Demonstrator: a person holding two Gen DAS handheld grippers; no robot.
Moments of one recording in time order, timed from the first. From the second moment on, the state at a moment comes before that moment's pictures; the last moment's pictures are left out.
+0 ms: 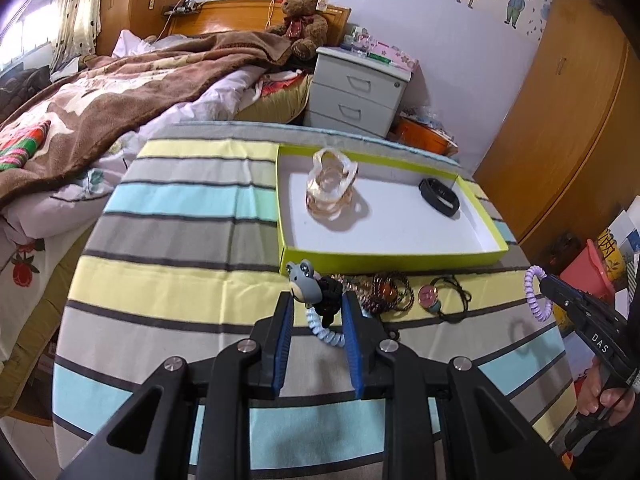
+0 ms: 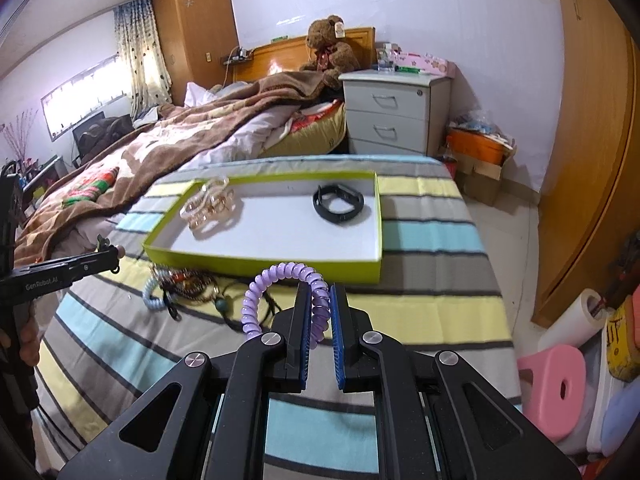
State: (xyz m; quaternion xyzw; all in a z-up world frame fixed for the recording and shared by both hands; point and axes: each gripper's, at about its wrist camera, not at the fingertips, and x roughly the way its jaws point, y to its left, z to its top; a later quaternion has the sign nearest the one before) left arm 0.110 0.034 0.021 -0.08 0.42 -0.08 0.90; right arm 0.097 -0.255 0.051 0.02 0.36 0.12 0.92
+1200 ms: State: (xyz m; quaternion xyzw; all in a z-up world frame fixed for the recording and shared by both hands) left arm 0.184 0.012 0.009 -0.08 0.43 -0.09 0.89; right arm 0.271 -0.171 0.020 -0.03 0.43 0.15 0.89
